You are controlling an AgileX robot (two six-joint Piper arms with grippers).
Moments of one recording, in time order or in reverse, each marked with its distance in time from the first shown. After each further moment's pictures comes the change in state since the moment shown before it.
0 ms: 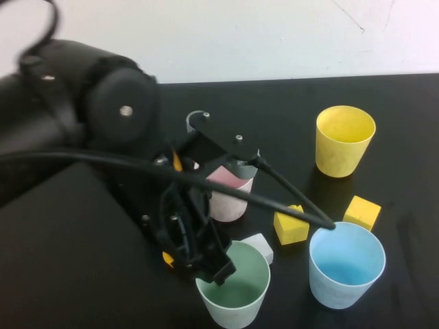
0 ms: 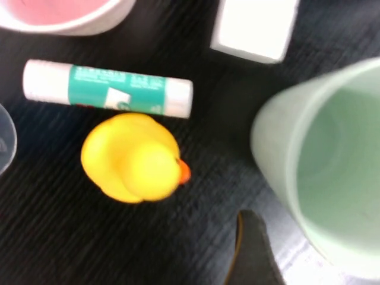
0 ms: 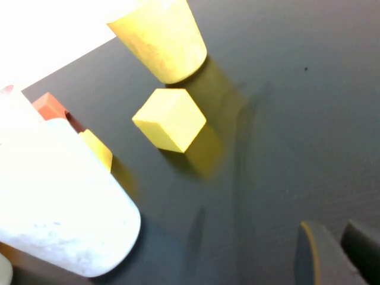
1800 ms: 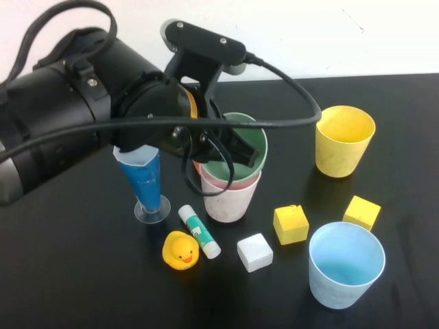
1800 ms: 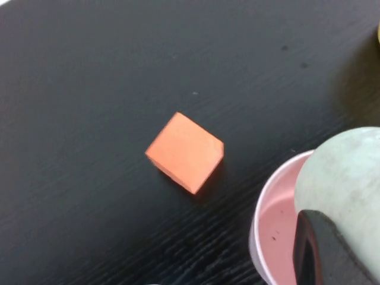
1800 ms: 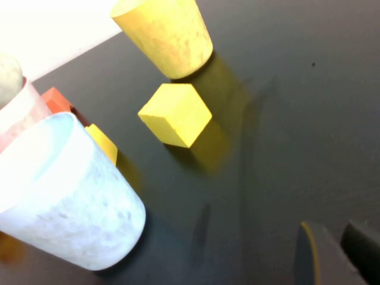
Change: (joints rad) right arm 0.000 0.000 0.000 0.022 0.010 -0.027; left arm 0.011 0.067 -0.046 0.375 -0.486 -0.470
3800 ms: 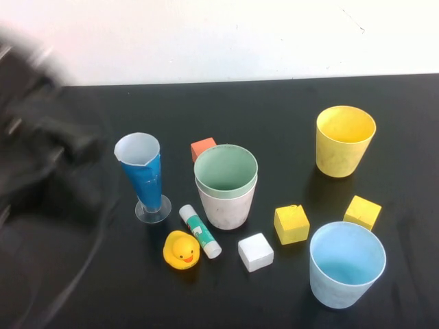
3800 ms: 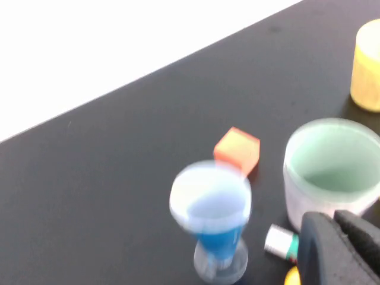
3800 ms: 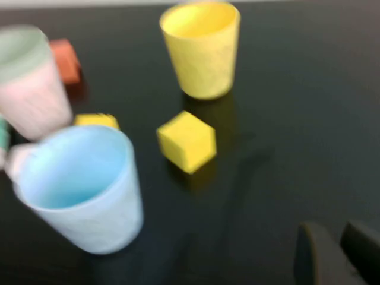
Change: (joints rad) right arm 0.000 0.313 -0.510 -0.280 0.315 -0.141; left arm 0.011 -0.624 0.403 0.104 -0.117 0.003
